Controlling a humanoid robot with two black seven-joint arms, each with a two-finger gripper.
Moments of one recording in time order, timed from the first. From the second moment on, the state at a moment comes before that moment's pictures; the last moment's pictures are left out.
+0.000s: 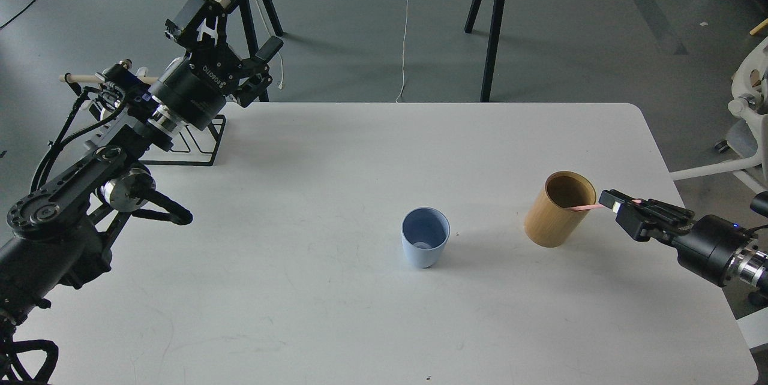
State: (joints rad) left arm -0.62 0.39 -0.92 -0.99 0.68 -0.49 -0.49; right arm 0.86 -1.08 -0.30 1.43 -1.14 -0.49 0.49
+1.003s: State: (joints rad) left arm -0.62 0.37 -0.92 -0.96 0.68 -0.49 -0.49; right arm 0.86 -1.08 -0.26 1.42 -1.09 -0.49 0.49
